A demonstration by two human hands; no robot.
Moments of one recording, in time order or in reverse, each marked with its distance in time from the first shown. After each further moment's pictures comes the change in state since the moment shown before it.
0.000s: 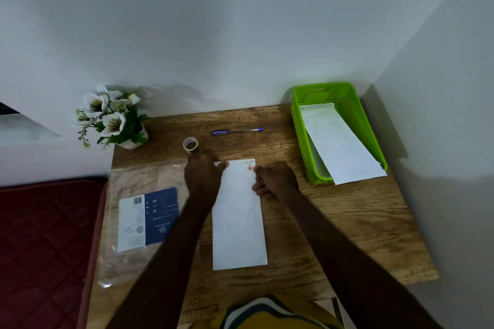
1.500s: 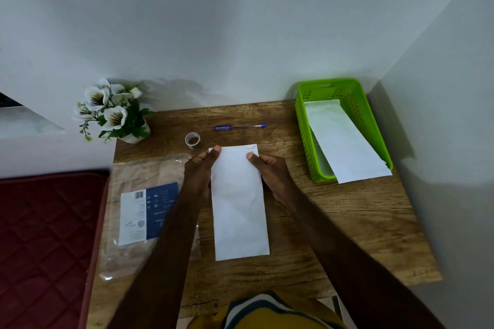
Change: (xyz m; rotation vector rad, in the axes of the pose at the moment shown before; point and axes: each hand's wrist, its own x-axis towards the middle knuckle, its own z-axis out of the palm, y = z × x) left_hand 0.000 -0.017 0.000 -0.997 -0.242 -0.461; right_hand 0.004 0.007 0.008 0.407 -0.212 -0.286
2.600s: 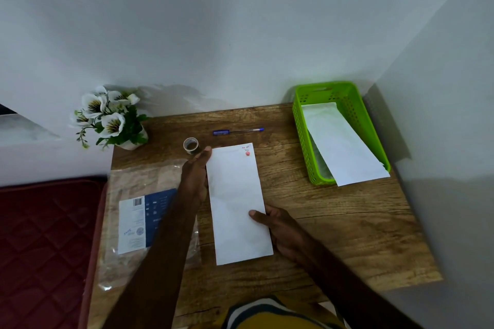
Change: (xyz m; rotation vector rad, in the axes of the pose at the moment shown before) left_hand 0.004 0.013 -0.003 -0.213 -0.059 -0.151; right_hand -0.086 0.046 -0.012 0.303 -0.234 0.379
